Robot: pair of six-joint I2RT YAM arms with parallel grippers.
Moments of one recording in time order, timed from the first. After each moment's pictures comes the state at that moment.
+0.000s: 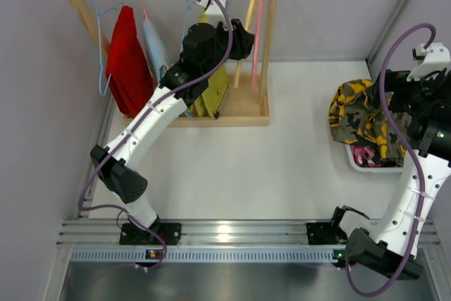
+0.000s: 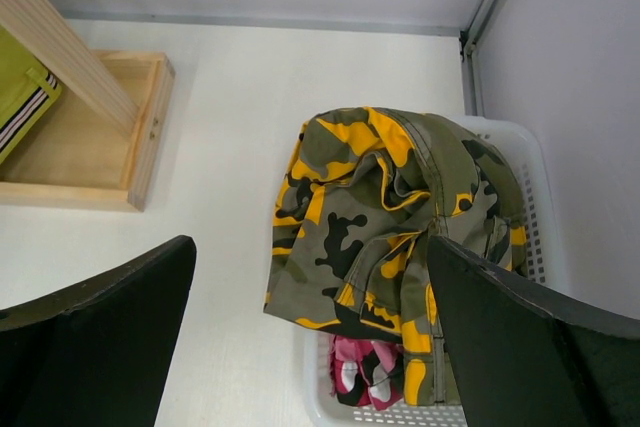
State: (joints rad) left arm -0.64 1.71 1.91 -0.18 -0.06 -0.35; right arm -0.47 1.03 1.53 -0.86 -0.50 -0.19
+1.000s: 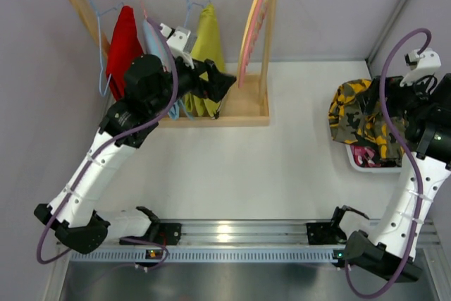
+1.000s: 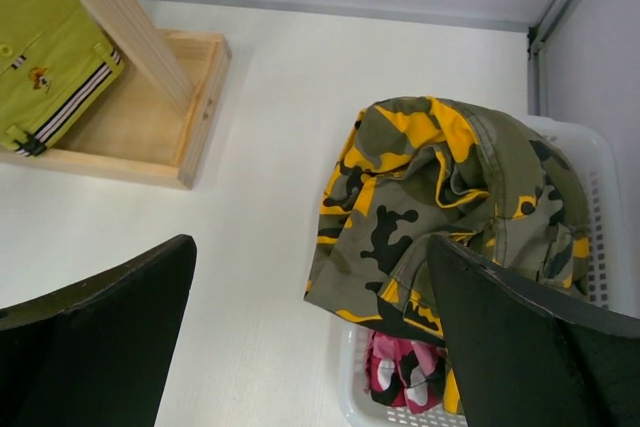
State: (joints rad) left arm -0.63 1.25 1.63 -0.39 0.11 -0.23; right arm -0.47 1.00 1.49 -0.88 -0.61 -0.19
